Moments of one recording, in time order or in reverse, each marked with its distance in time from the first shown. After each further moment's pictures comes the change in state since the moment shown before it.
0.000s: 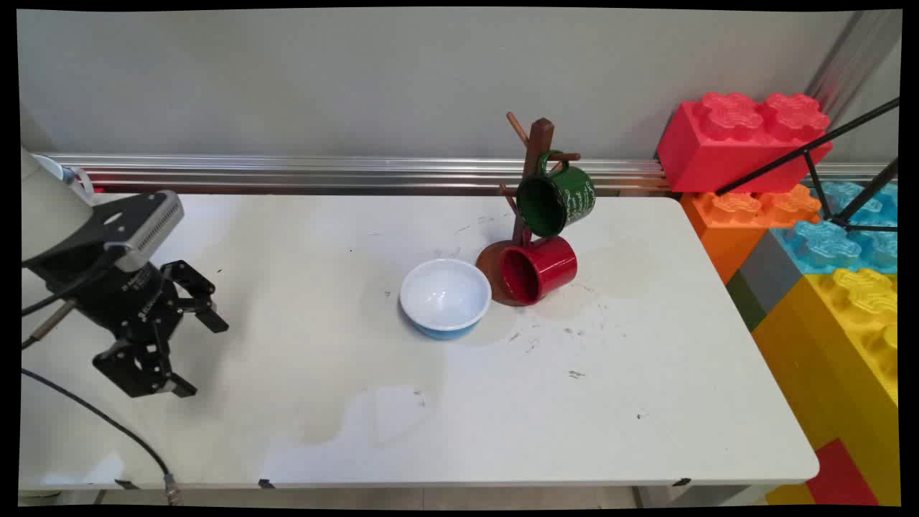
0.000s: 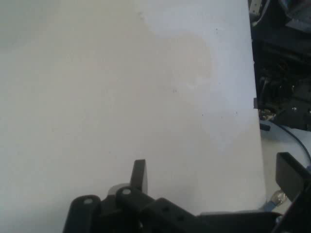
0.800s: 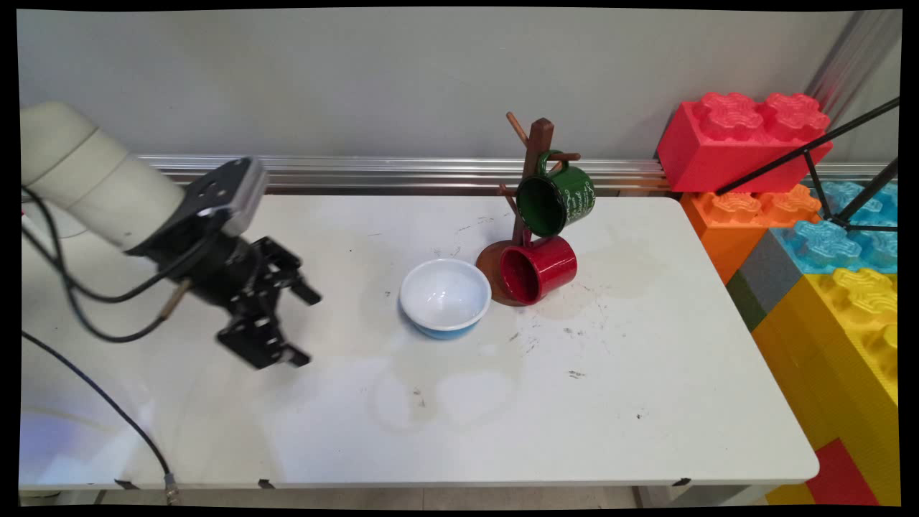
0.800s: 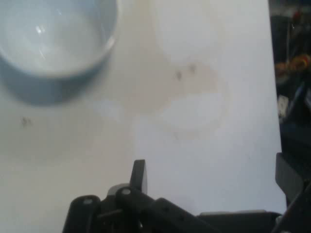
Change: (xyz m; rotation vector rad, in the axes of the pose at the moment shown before) arm 0.079 -0.012 0.019 0.084 0.191 -0.068
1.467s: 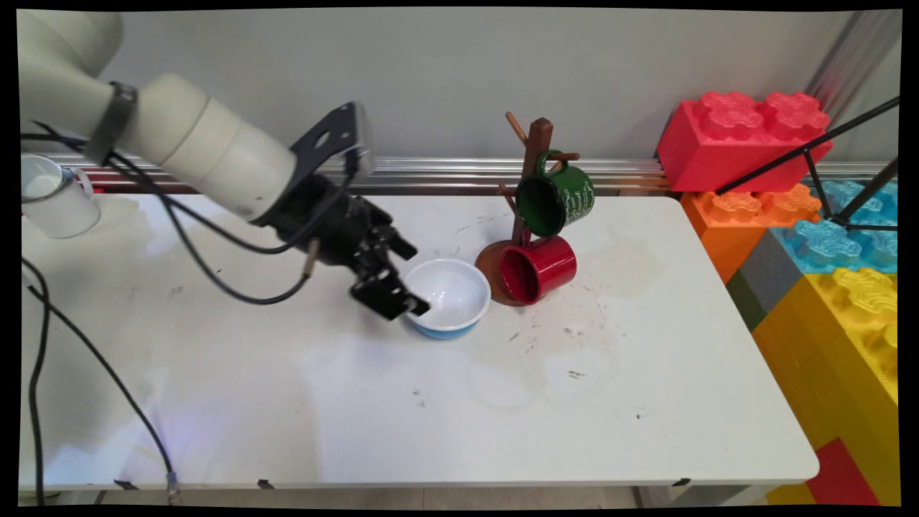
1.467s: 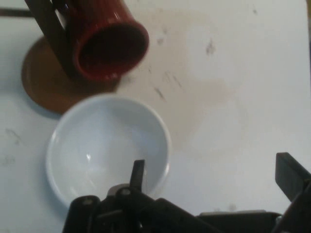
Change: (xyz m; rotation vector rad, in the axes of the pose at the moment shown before) arm 0.098 -0.007 0.031 0.111 0.152 -0.108
